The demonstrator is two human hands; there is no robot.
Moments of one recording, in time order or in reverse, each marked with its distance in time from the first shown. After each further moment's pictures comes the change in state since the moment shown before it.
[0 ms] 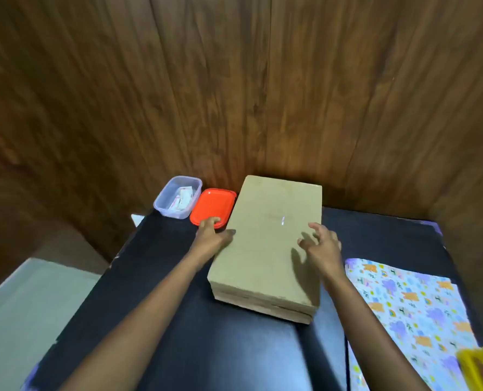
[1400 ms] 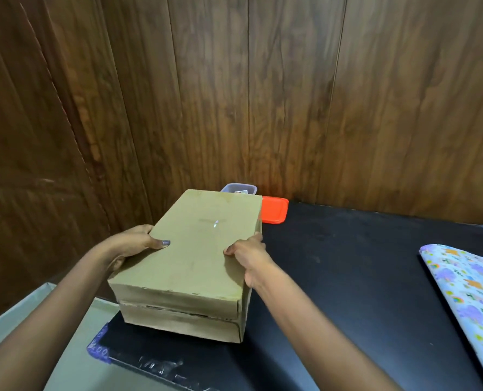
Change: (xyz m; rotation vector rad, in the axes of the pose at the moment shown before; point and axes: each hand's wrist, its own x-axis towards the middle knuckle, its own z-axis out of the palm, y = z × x) left_hand -0.095 -0.156 -0.249 0.041 -0.027 -0.105; right_hand -0.170 -0.066 0.252 0.441 -0.354 0.071
